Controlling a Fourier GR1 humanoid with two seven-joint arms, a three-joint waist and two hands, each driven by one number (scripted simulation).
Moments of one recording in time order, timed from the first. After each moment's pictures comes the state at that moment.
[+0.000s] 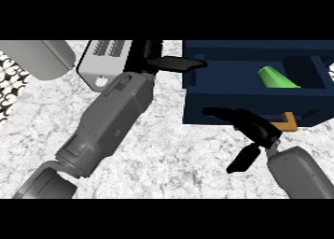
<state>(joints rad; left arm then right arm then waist) -1.15 0.02 -0.24 -0.46 0.67 0.24 -0.56 -0.35 -0.35 0.34 -1.37 0.40 0.42 -0.05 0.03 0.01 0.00</state>
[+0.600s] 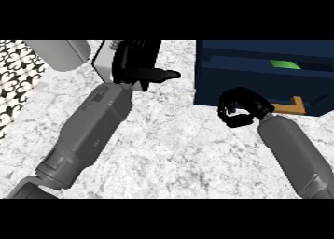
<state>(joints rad) -0.97 0.11 -0.25 -0.61 0.68 0.13 -0.54 -0.64 -0.29 0.23 -0.74 0.51 0.21 -0.33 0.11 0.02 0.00</state>
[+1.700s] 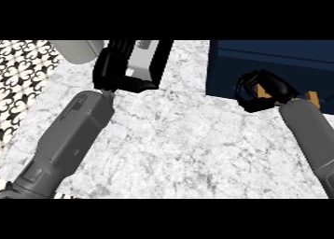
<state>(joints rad) -0.85 0.20 -0.26 -0.75 0.69 0.01 -0.49 -0.76 -0.36 0.05 -0.56 0.33 0.37 -0.45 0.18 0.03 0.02</state>
